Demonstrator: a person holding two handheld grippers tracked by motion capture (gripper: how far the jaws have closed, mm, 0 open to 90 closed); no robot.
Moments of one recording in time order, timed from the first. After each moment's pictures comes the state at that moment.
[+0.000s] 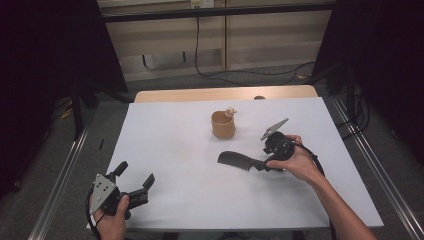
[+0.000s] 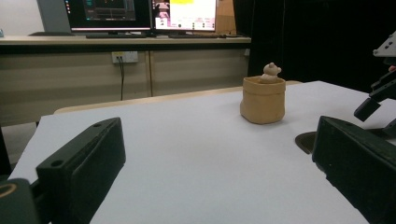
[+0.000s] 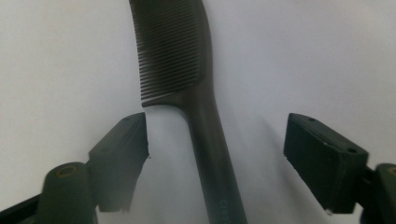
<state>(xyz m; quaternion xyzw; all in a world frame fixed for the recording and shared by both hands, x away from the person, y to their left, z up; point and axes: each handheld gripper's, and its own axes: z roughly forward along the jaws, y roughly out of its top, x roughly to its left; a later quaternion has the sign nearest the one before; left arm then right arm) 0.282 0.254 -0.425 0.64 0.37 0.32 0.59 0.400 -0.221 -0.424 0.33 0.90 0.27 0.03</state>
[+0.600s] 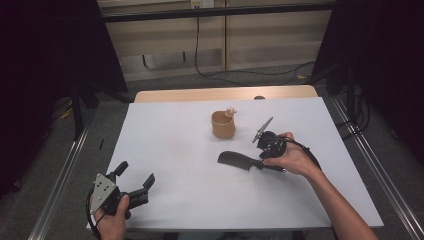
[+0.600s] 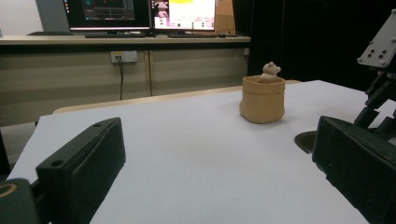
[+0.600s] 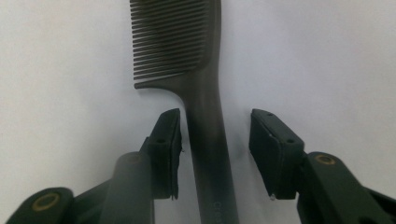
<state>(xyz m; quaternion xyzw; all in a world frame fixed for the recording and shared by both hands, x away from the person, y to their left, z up) 0.283 0.254 -0.424 0.64 0.37 0.32 0.59 0.413 -0.203 -0.424 0.29 0.94 0.17 0.01</state>
